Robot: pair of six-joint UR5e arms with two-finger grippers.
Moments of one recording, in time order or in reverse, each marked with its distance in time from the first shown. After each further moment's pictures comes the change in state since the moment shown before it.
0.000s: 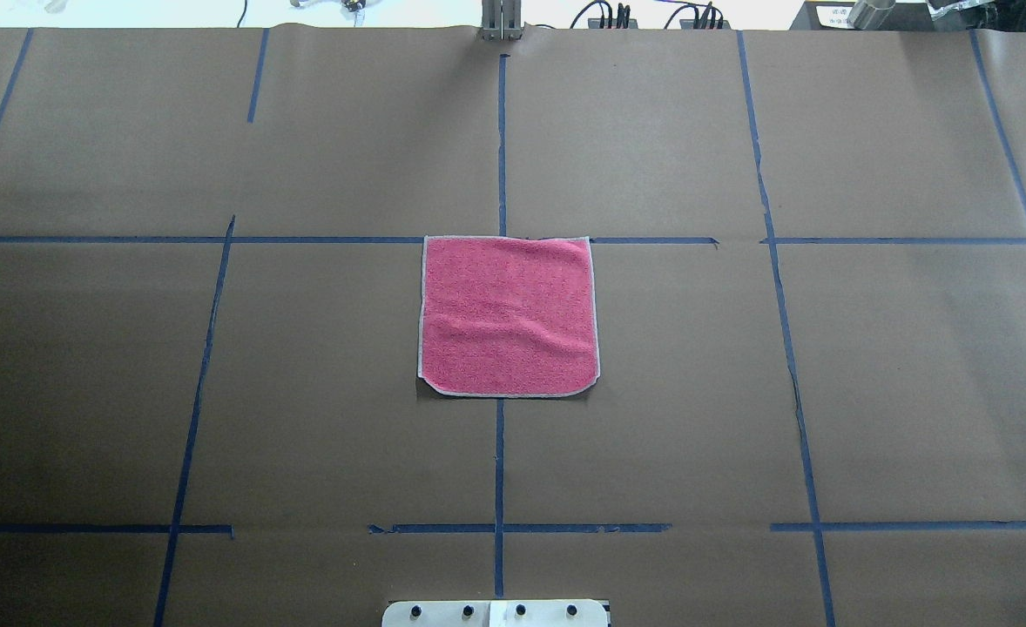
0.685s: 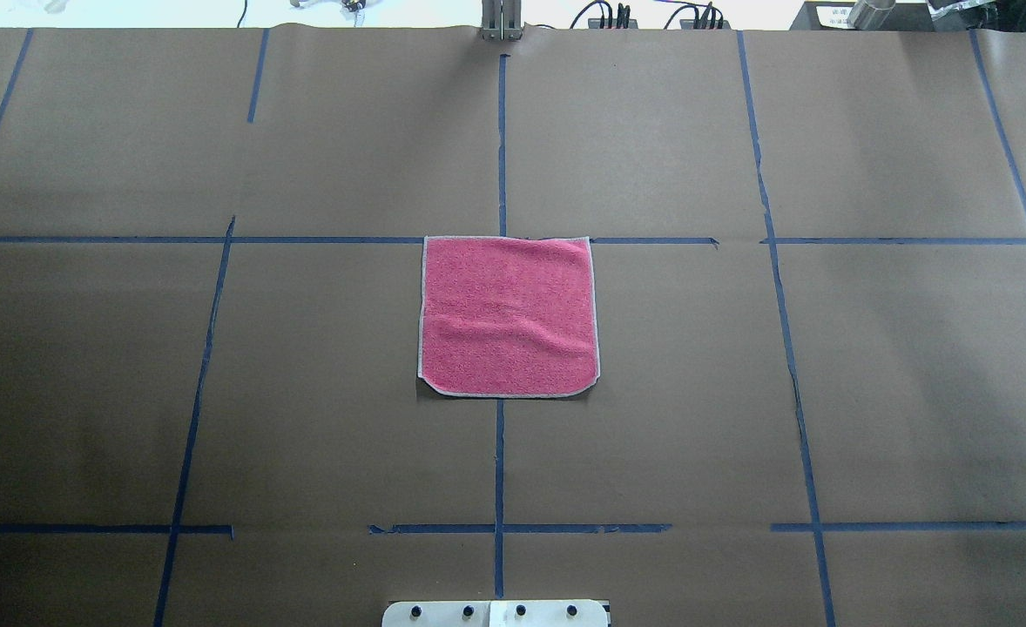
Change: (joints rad) left arm 0.265 -0.060 -0.173 -0.003 0.005 -0.448; right arm -0.219 0.078 0.156 0.003 -0.001 0.382
